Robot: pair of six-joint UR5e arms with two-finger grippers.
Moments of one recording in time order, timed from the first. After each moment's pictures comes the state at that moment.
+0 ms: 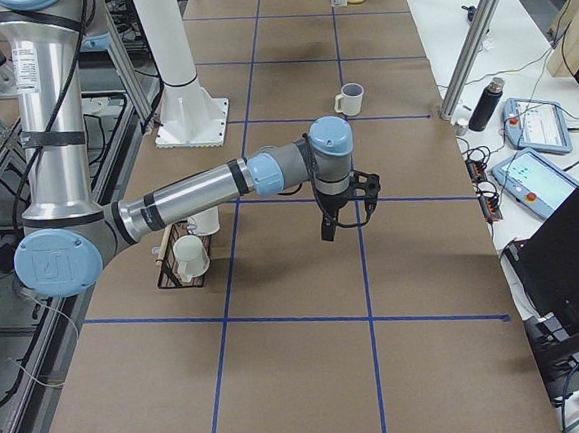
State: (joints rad) left arm -1.39 -1.89 -1.81 -1.41 -2.30 -0.48; right arm 1.36 -1.60 1.93 -1.59 2.33 0.58
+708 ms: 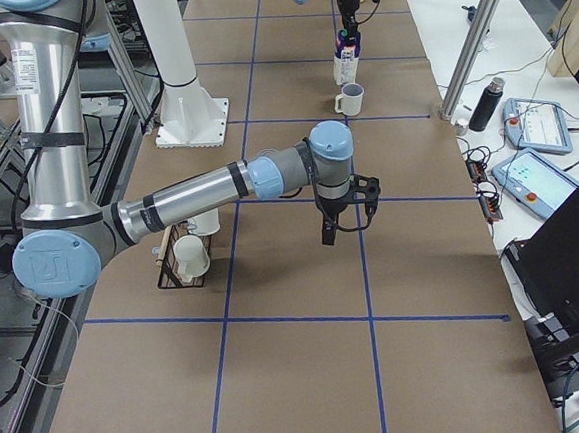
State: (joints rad) left arm -0.87 -2.46 -1.53 -1.39 -2.08 -1.09; right arm 1.36 -1.60 1.91 -1.58 2.32 0.55
